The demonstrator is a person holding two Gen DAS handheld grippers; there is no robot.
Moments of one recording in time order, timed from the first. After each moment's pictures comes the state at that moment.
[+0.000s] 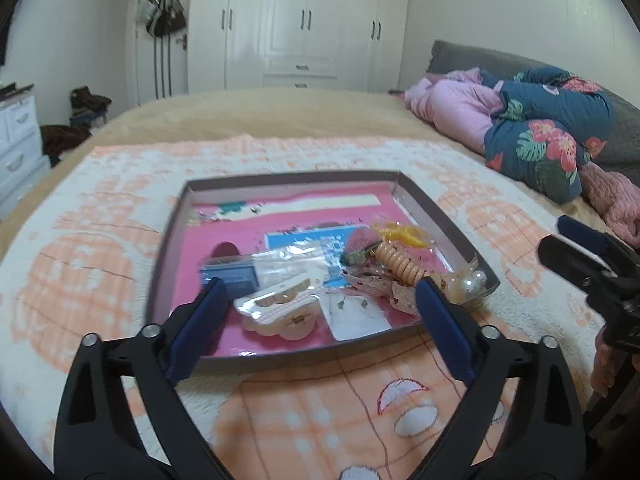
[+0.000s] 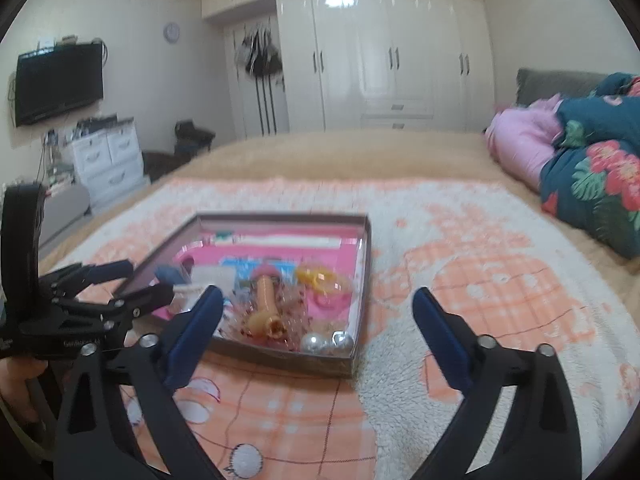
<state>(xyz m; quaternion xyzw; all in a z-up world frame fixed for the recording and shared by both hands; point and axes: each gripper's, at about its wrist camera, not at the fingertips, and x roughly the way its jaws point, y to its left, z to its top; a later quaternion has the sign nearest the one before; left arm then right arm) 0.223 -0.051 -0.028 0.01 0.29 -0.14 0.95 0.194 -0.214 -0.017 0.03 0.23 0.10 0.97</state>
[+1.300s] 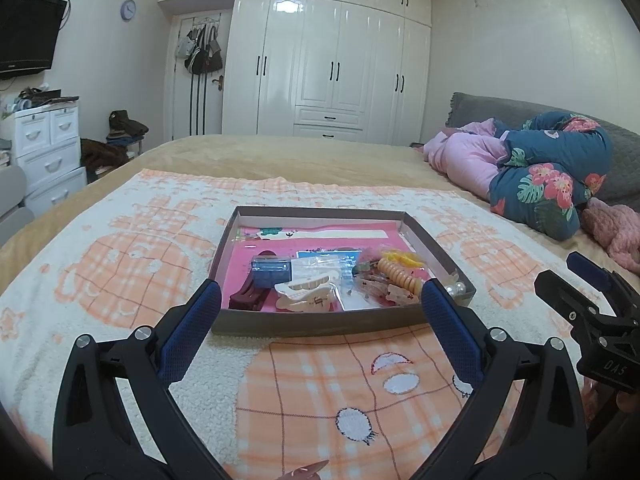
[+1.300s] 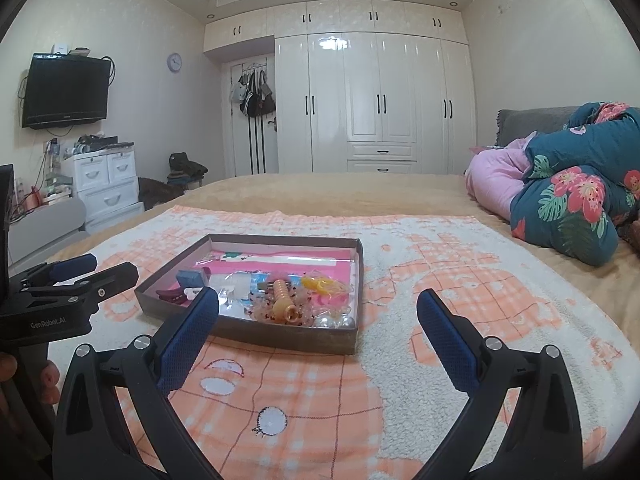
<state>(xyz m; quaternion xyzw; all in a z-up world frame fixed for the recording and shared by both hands) 0.140 -0.031 -0.011 -0.02 0.21 -0.09 0.97 0.116 -0.198 -0.021 0.01 0.15 0.07 0.99</state>
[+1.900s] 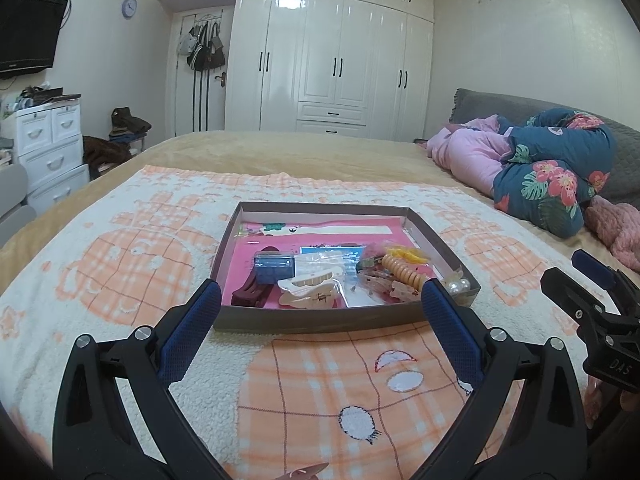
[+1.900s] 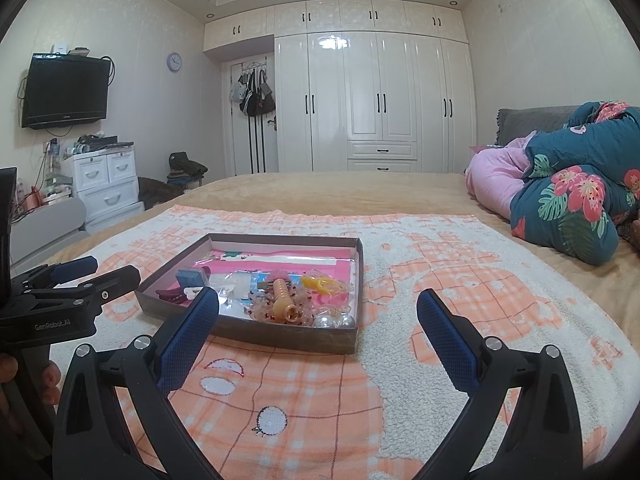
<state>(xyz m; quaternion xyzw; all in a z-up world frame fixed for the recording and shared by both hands) 0.142 -0.031 -0.015 -0.02 0.22 -0.09 0.97 0.117 -0.199 -0.022 0.01 0.15 0.07 0.99</state>
